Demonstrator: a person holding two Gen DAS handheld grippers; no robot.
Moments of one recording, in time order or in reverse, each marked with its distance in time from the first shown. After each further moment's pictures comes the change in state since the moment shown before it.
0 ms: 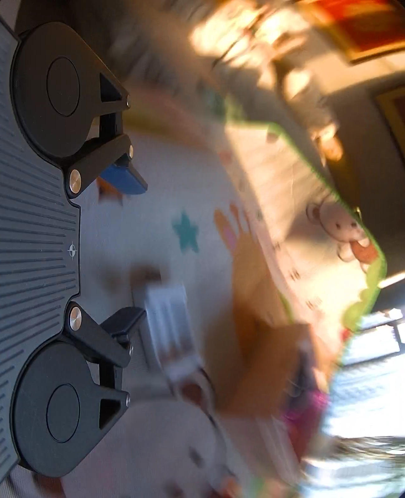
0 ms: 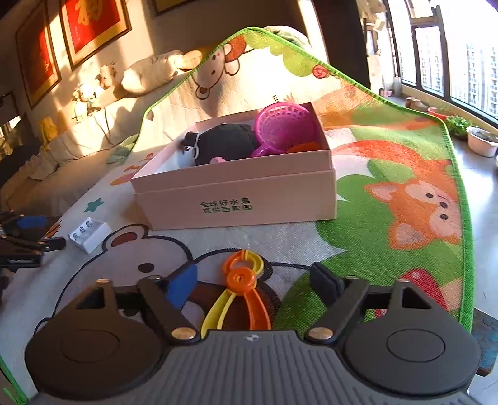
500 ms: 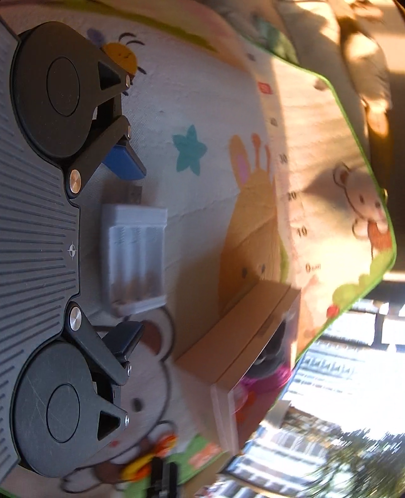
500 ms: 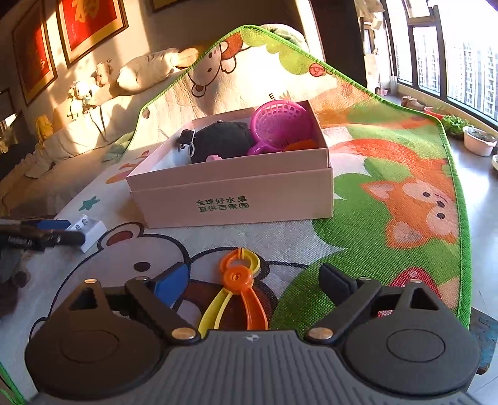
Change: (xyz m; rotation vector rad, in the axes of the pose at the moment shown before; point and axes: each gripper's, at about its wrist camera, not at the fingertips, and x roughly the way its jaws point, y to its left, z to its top) left arm 0.053 0.006 0.017 -0.200 0.046 -0.166; right arm 0.002 0.002 0.000 -0.006 0.010 -0.014
